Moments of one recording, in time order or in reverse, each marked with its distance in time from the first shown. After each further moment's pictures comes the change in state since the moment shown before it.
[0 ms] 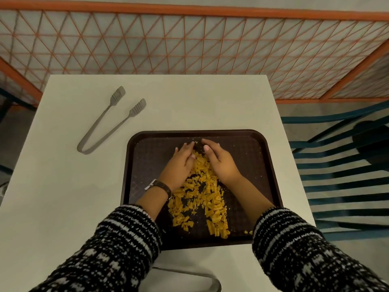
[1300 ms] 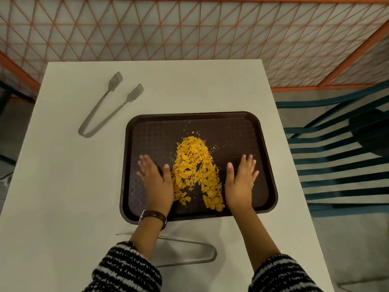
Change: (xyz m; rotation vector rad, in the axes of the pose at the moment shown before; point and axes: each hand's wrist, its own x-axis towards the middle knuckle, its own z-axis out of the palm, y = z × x) left_hand -0.093 -0.023 0.027 -0.030 0.510 -0.323; right_hand -0.117 0.023 0.008 -0.242 0.442 0.319
